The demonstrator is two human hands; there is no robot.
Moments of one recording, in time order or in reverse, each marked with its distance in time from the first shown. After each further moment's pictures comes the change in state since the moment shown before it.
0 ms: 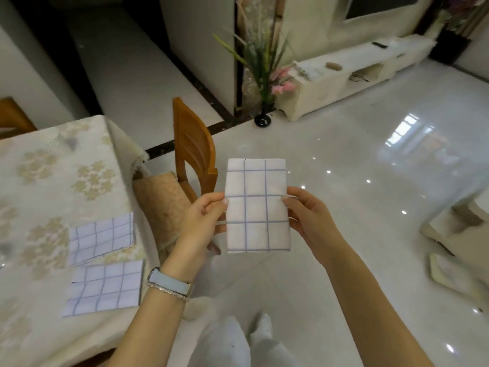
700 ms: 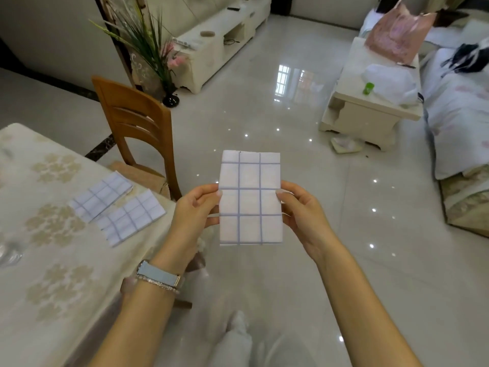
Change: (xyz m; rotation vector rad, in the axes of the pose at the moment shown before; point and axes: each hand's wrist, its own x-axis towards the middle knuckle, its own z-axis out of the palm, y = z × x) left_hand -0.257 -0.059 -0.202 0.247 -0.552 0.008; right_hand -0.381 0.135 0.196 0.258 0.565 -0.036
